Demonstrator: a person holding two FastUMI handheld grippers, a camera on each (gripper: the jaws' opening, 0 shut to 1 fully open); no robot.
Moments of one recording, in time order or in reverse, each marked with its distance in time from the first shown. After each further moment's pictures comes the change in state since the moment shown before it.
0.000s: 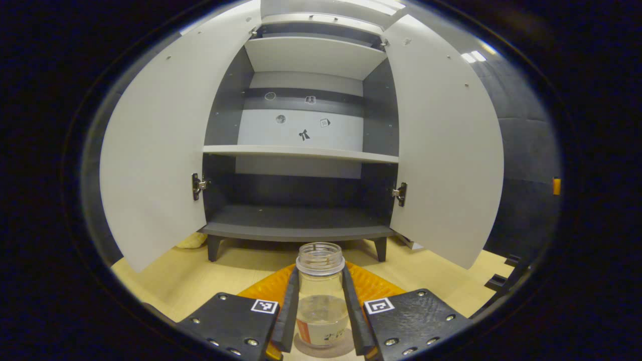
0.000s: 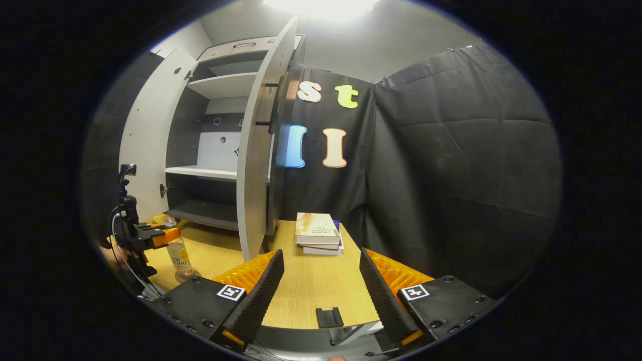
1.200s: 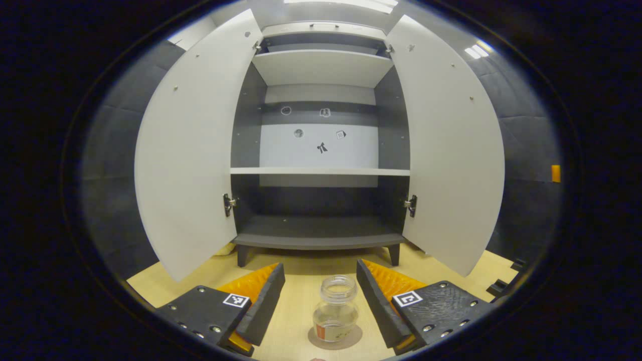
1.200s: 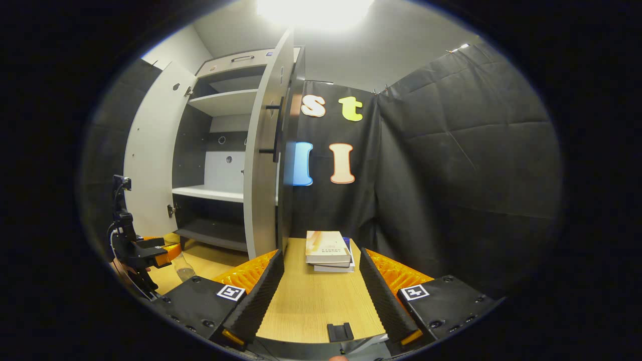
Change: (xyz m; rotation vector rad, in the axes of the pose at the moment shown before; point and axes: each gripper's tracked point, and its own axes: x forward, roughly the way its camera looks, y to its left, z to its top) left arm -0.055 0.008 0.063 0.036 -0.032 0.146; right arm 0.017 0.010 0.054 0.060 -0.099 0.062
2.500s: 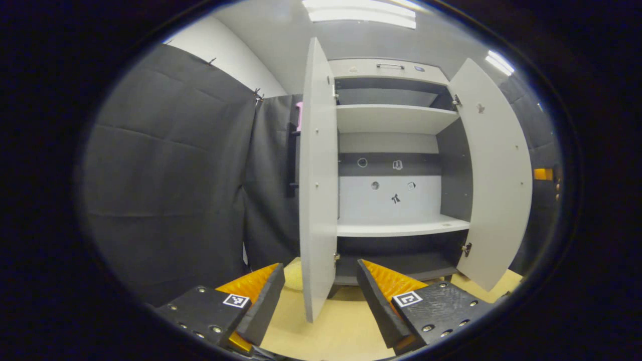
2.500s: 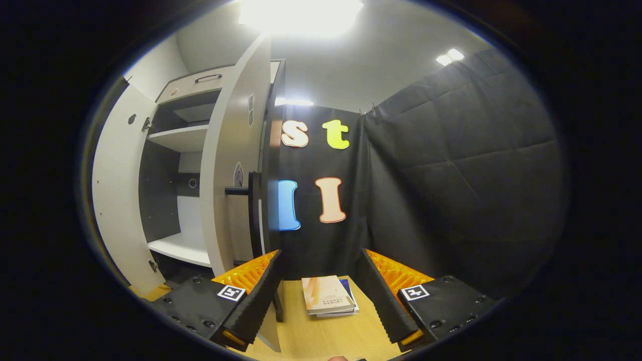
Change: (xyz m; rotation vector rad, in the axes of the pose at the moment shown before) left arm -0.108 0.218 0.141 -0.001 -0.133 0.278; right arm 0.108 0.011 0.149 0.048 -0.106 -0.154
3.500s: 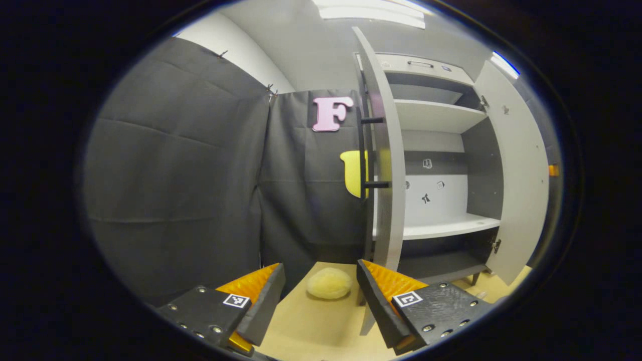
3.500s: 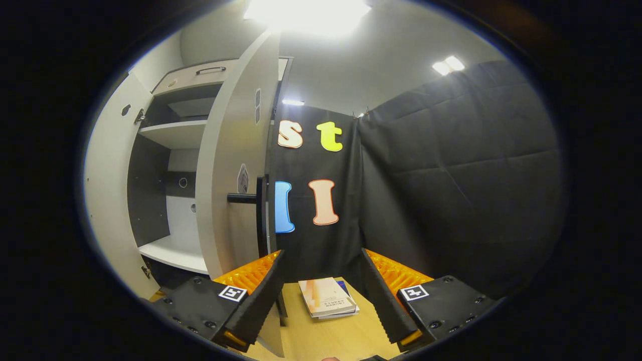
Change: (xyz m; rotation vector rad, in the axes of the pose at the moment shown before) left arm 0.063 0.100 -0.008 0.003 0.005 0.015; right arm -0.001 0.053 0.008 -0.008 -0.002 -0.074
